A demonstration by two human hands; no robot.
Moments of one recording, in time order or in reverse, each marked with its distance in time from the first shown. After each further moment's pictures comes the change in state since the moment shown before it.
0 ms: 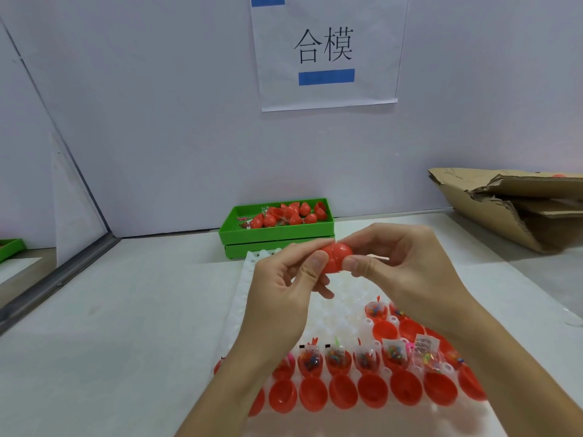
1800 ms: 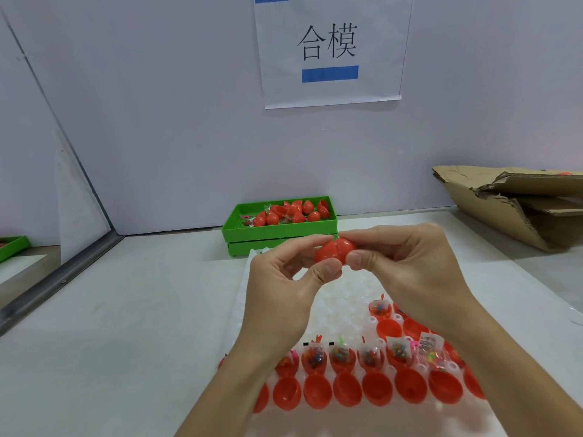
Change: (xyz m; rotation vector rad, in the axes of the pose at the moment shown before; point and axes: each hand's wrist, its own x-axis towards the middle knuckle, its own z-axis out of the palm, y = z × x) left_hand 0.002 -0.004 -0.003 -0.063 0.040 -0.016; right_hand 0.000 0.003 0.005 0.042 0.062 -0.087
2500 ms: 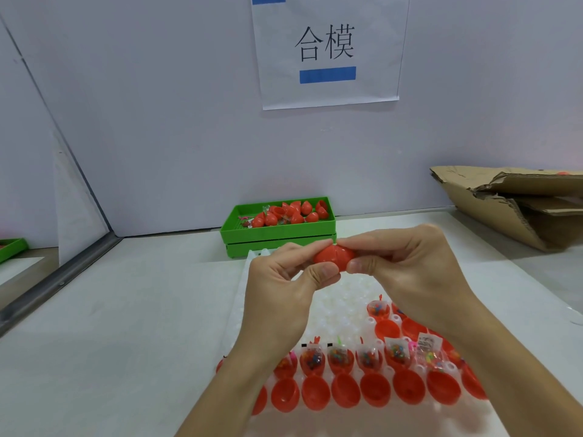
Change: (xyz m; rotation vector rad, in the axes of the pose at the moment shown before) left_hand 0.001 -0.002 0.001 -0.042 -0.013 -0.024; right_hand 0.000 -0.001 -0.003 -0.007 -0.019 -0.024
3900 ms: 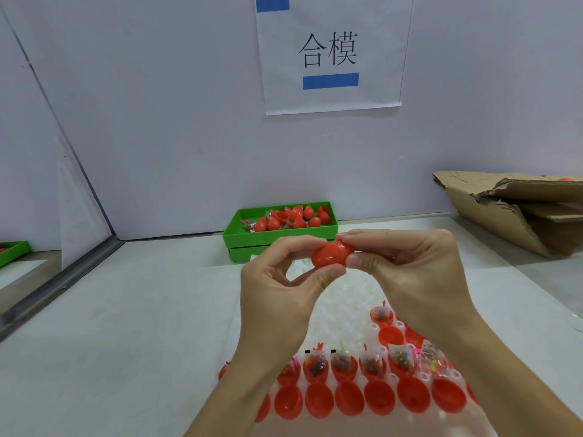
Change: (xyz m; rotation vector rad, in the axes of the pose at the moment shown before) left_hand -0.003 0.011 -0.001 0.048 0.089 0.205; right_hand 0.000 -0.008 0.011 0.071 0.164 0.012
